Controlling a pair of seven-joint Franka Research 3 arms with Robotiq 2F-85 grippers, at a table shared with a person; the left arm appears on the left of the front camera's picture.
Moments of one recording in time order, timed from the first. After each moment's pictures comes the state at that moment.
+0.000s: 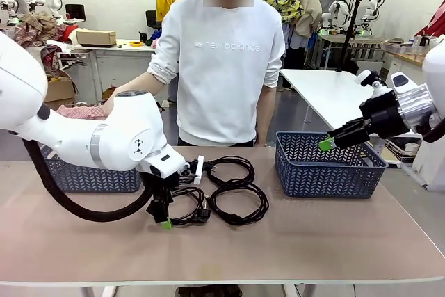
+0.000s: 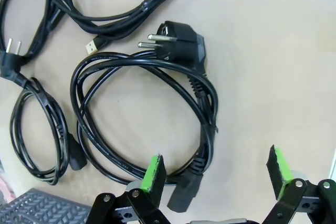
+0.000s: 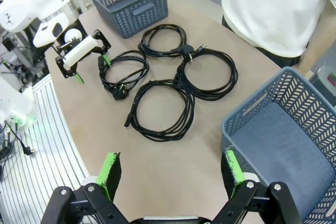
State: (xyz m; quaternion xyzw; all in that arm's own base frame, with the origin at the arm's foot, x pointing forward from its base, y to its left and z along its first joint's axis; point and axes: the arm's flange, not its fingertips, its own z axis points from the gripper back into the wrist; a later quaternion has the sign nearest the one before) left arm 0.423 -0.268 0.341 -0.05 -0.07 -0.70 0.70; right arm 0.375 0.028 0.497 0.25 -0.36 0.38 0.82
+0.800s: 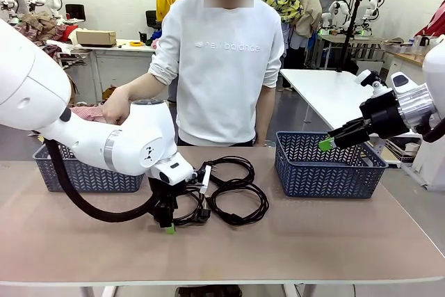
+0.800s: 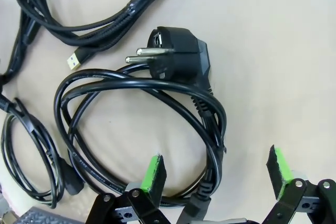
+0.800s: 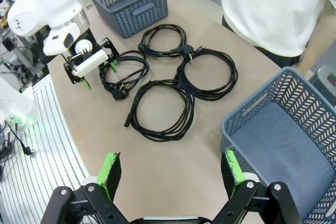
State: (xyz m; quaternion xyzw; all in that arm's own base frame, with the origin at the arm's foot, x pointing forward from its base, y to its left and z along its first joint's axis) left arm 0.431 -0.287 0.317 -0.04 -0.05 -0.72 0.69; right arm 0.375 0.028 0.497 0.25 -0.36 0.38 0.82
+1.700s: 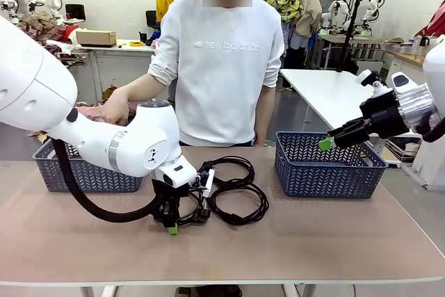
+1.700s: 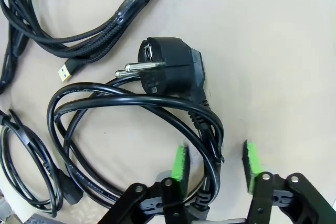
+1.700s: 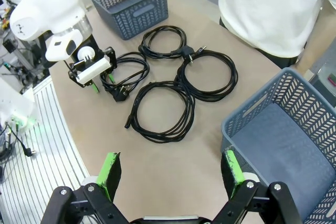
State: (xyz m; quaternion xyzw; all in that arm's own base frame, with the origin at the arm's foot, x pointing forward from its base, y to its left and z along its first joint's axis) left arm 0.431 -0.295 0.312 -0.04 -0.04 -0.73 0.68; right arm 0.375 0.028 0.497 0.26 -0.36 0.37 0.81
